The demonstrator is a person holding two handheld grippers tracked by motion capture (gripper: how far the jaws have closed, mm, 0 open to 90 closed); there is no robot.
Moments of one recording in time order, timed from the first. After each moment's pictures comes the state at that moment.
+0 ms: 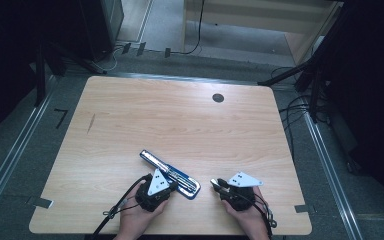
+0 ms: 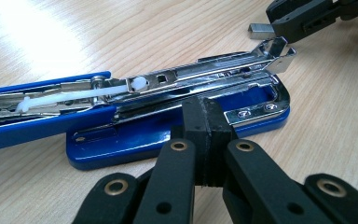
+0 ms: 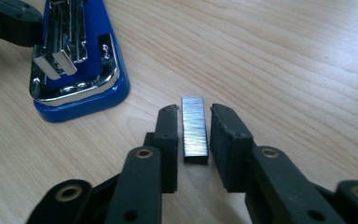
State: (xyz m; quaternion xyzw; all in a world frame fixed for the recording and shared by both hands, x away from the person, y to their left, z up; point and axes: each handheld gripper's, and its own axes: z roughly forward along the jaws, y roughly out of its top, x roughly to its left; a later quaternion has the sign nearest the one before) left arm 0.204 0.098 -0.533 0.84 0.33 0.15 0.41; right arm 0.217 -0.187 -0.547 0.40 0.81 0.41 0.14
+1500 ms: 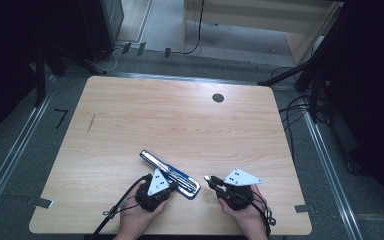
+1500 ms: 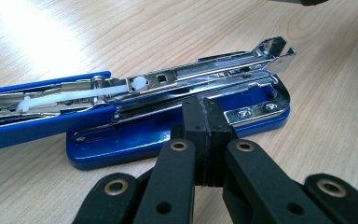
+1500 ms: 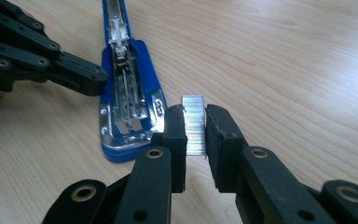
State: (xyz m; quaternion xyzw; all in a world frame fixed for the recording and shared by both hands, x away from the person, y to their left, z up) left arm 0.204 0.098 -0.533 0.84 0.33 0.15 0.41; right arm 0.209 -0.171 -0.509 0.37 0.80 0.44 0.14
